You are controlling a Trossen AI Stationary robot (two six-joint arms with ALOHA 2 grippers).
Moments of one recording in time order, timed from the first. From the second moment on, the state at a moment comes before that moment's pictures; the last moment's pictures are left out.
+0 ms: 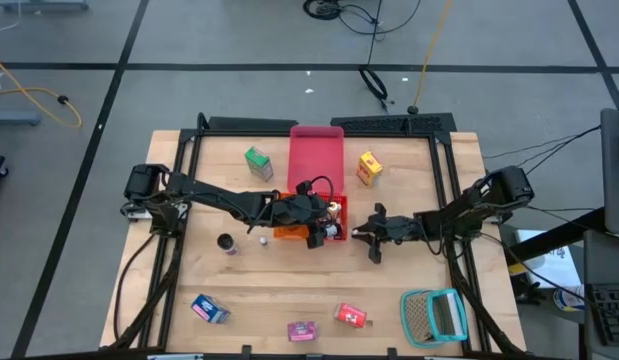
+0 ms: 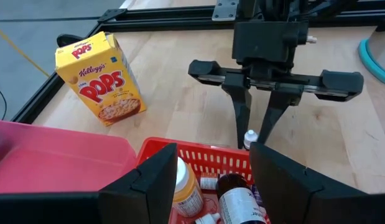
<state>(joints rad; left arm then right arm) -0.07 1.77 1.15 0.08 -0.29 -0.02 0.17 1.58 0.22 0.84 0.24 0.28</state>
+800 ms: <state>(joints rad) -0.07 1.77 1.15 0.08 -0.29 -0.02 0.17 1.18 0.22 0.61 0.24 0.28</state>
